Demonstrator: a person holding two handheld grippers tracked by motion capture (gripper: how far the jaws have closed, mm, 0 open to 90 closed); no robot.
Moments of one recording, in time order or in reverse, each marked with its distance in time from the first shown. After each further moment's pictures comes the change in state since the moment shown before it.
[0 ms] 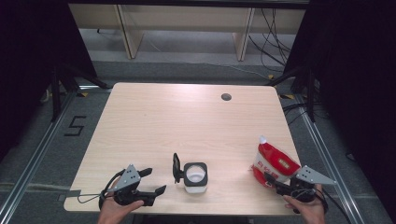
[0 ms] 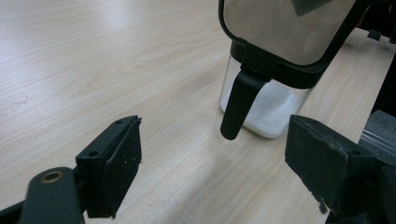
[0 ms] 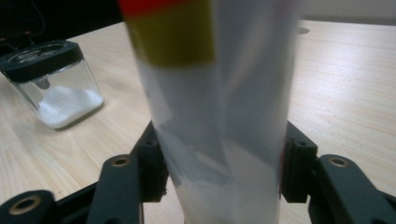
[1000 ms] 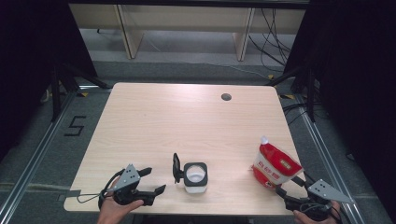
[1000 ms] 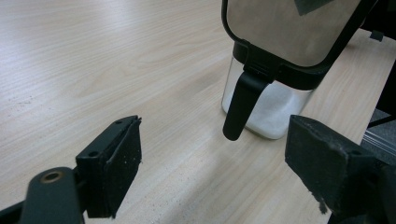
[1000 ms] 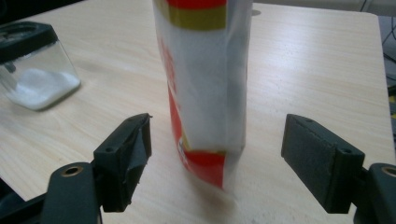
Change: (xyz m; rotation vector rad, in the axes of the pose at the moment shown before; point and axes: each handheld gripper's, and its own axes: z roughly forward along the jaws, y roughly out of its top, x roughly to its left) left arm 0.001 0.001 0.000 -0.017 0.000 -0.014; right arm 0.029 -0.002 -0.047 0.061 -0.178 0.060
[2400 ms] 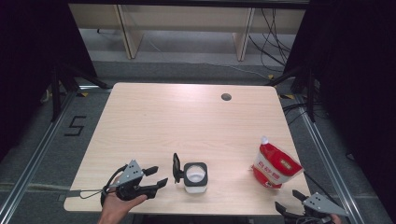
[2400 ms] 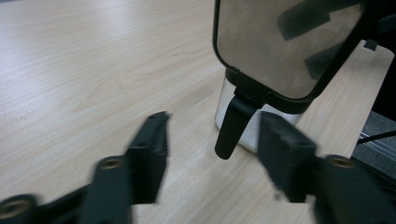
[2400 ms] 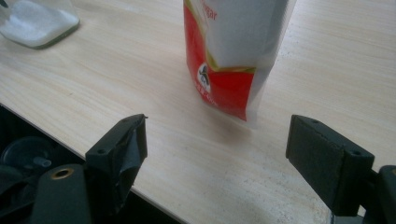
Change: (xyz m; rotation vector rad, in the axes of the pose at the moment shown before) left arm -0.006 0.019 0.002 0.013 -0.008 0.006; right arm 0.019 -0.020 -0.015 0.168 -0.037 -0.059
